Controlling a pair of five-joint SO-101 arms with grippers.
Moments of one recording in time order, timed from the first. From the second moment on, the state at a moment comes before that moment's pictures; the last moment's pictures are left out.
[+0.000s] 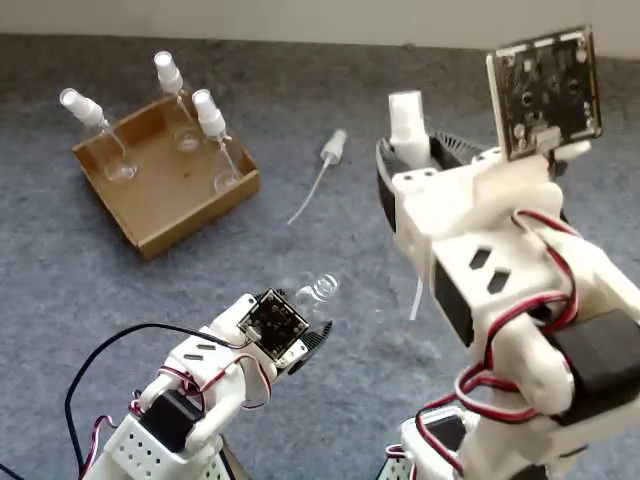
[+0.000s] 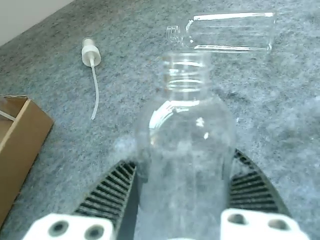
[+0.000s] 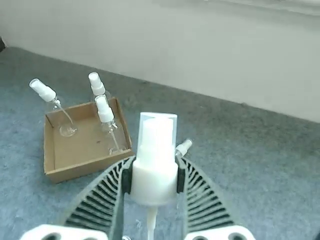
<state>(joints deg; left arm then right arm) 31.3 -104.0 95.9 46.7 -5.8 -21.9 -27.1 -42.2 100.4 1.5</state>
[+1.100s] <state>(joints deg) 42.7 -104.0 95.9 43.6 -5.8 -22.2 -58.6 31.1 54.2 1.5</state>
